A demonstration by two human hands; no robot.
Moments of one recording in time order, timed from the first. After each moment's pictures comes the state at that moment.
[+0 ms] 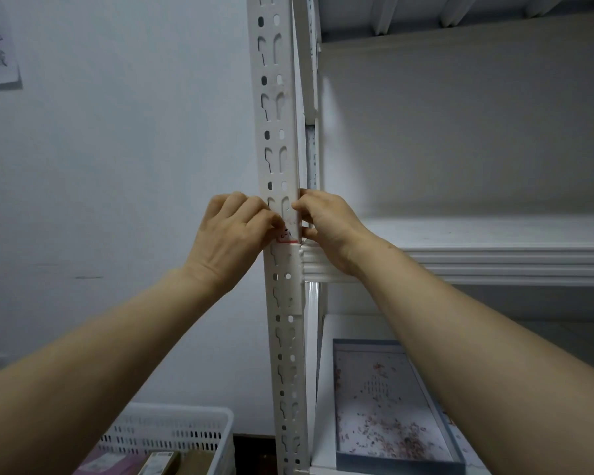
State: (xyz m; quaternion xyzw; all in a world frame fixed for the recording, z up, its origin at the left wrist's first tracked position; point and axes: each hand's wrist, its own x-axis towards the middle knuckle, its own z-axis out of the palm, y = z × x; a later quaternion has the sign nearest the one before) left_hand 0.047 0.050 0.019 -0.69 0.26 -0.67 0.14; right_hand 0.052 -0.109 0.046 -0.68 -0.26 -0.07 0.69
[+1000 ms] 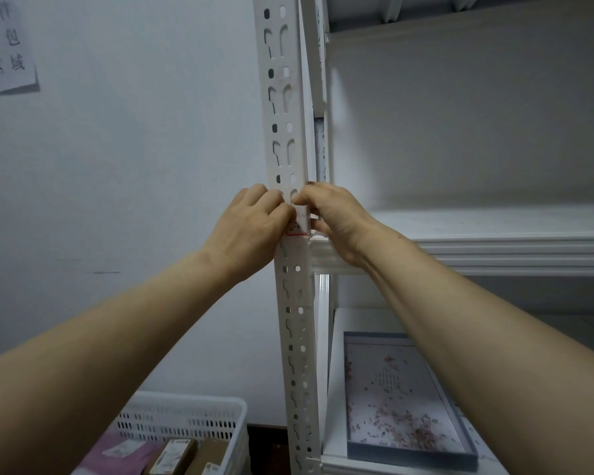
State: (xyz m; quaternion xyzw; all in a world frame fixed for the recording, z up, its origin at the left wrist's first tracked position) left_hand 0.044 0.043 0.025 -0.74 0.28 -0.59 0.17; right_hand 0.046 -0.110 0.048 -0.68 -0.28 -0.05 0.68
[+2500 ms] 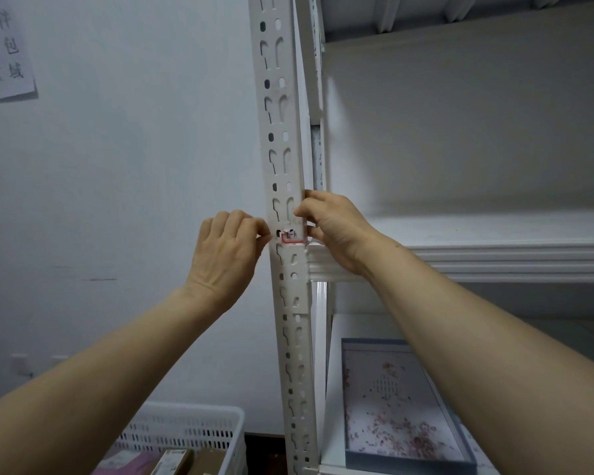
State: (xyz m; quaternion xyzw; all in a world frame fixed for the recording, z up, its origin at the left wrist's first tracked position) left_hand 0.048 0.060 -0.005 -0.74 0.17 -0.65 0.09; right_hand 0.051 -0.113 0.044 -0.68 -0.27 -0.05 0.68
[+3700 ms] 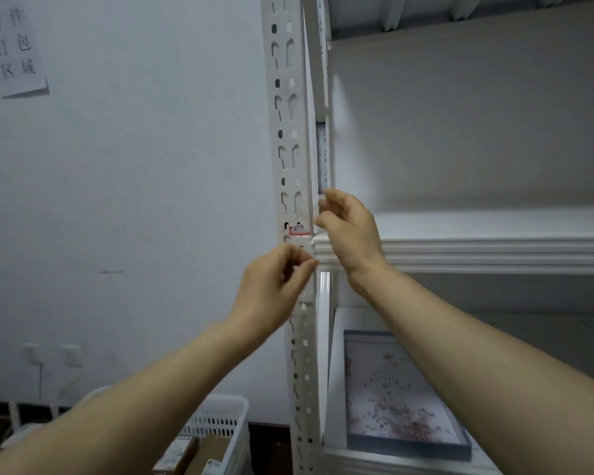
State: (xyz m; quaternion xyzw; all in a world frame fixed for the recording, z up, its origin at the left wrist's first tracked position) left_hand -0.017 -0.001 -0.031 -0.83 0.16 -0.38 -0.37; right_hand 0.028 -0.119 0.013 -0.64 -0.23 -0.20 0.70
